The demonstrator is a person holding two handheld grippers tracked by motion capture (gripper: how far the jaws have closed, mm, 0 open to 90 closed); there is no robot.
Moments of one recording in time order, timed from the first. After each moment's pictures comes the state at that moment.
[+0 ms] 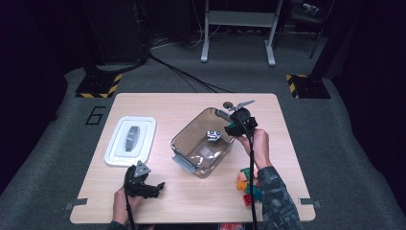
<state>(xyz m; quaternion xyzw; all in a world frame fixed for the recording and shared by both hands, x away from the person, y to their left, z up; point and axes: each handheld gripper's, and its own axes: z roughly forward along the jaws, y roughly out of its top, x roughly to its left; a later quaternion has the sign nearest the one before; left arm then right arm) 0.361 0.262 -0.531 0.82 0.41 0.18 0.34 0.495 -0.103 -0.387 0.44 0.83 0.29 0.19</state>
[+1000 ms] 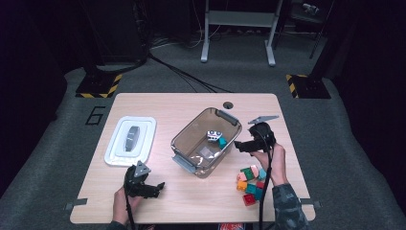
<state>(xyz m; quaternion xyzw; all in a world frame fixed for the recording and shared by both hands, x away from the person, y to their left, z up) 0.360 0.262 -0.531 0.82 0.41 0.18 0.34 0.447 -0.157 -0.398 0.46 0.81 0.33 0.16</state>
